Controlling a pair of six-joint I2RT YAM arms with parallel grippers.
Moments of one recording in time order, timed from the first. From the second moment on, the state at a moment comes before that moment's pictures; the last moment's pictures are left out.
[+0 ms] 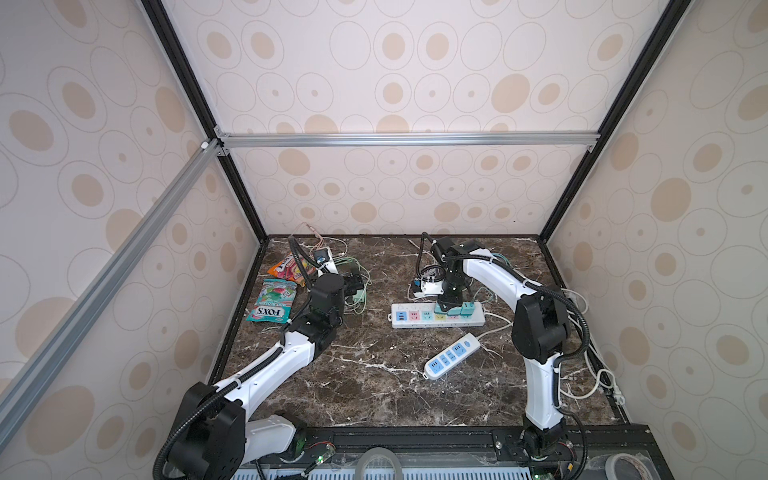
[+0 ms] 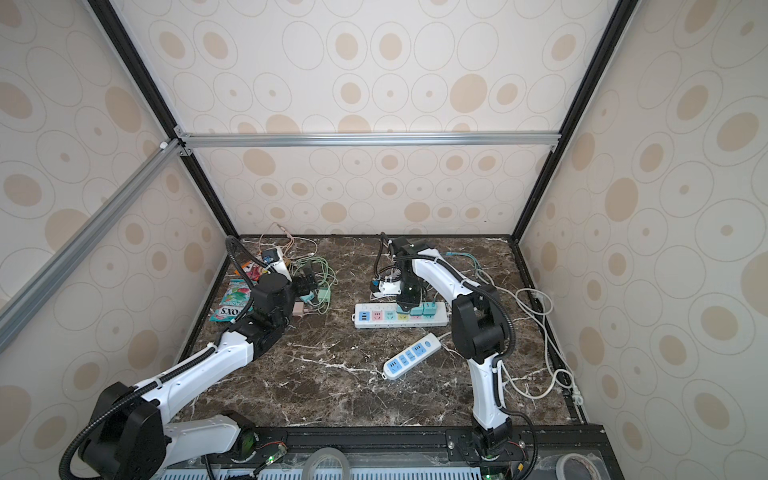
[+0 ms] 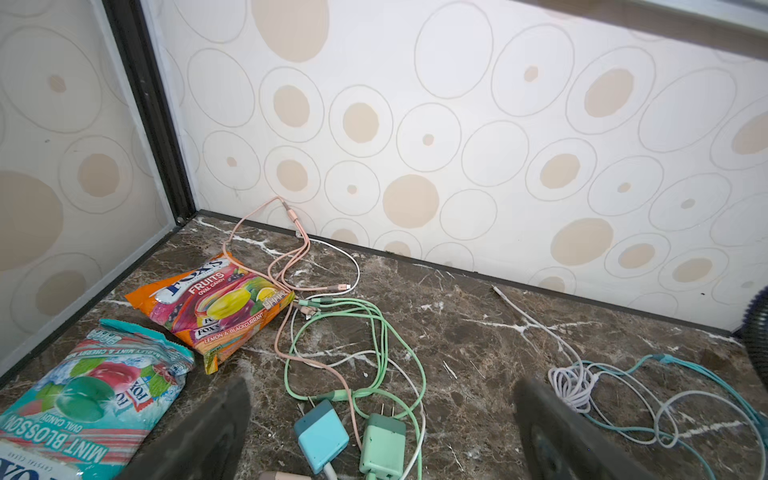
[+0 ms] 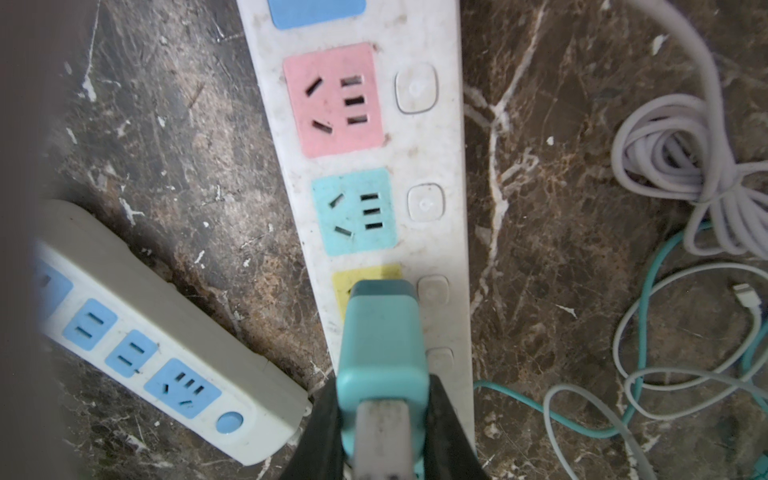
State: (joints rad) left arm -0.45 1.20 0.74 0.27 -0.52 -0.33; right arm 0.47 2.08 1.82 -1.23 -0.05 -0.98
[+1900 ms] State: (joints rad) left arm -0.44 1.23 0.73 0.22 -0.50 -0.33; right arm 0.50 2.04 1.70 -1.12 0.00 -0.99
